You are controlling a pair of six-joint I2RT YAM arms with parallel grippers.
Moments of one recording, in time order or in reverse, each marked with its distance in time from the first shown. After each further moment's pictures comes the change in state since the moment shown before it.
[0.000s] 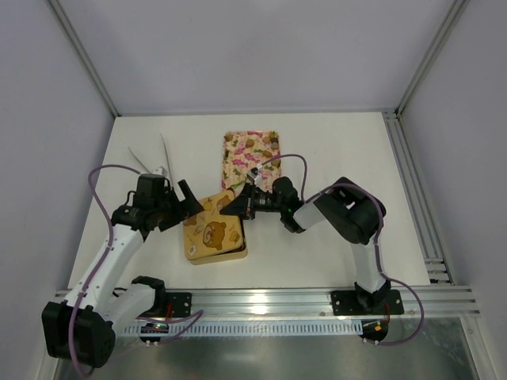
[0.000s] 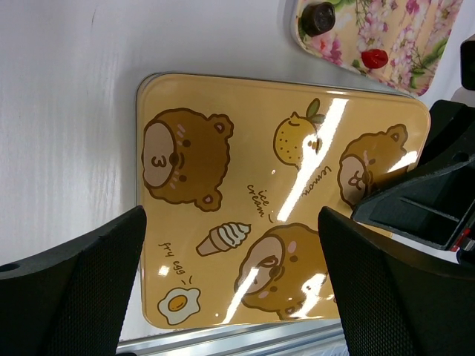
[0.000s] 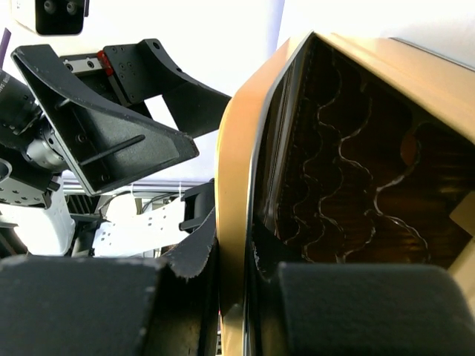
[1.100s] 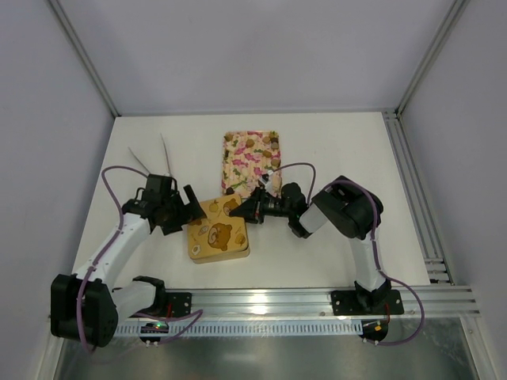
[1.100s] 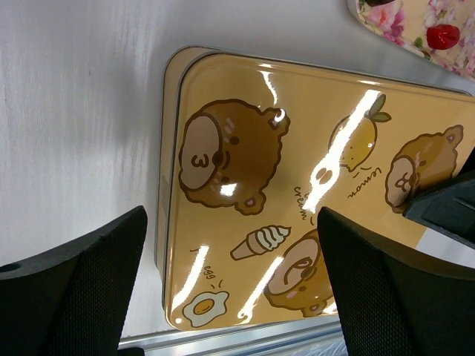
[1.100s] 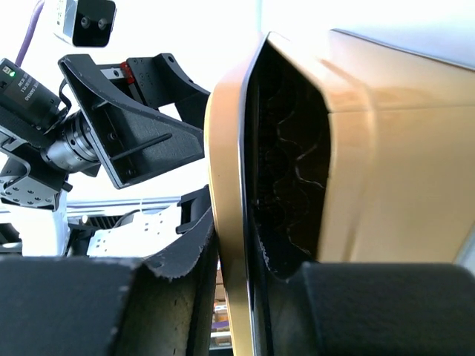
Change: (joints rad) left arm 0.000 0.146 -0.028 0.023 0.016 0.005; right arm -0.050 0.053 -0.099 0.116 0.012 0.075
